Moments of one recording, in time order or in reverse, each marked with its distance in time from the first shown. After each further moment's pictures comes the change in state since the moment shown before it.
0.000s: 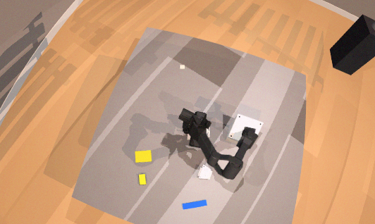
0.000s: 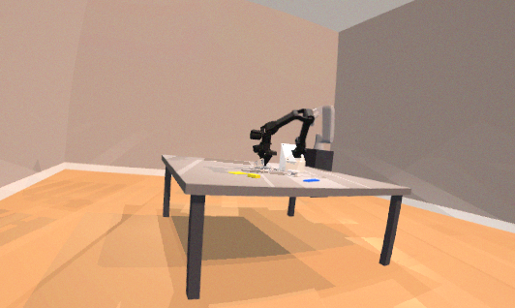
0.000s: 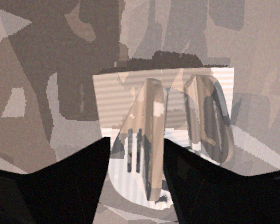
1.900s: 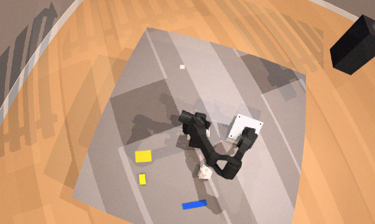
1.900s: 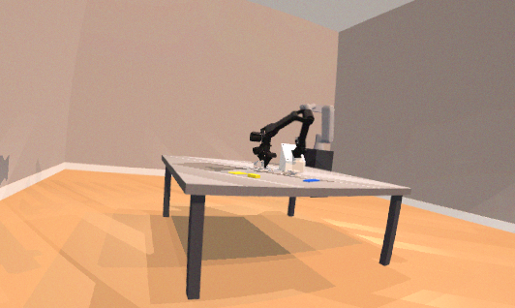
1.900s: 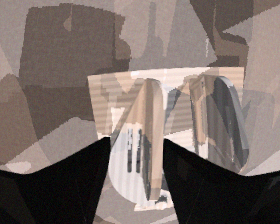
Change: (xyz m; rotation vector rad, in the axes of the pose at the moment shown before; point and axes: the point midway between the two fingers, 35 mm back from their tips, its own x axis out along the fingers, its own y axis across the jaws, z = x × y) arm 0.013 0.000 0.000 0.004 0.000 0.001
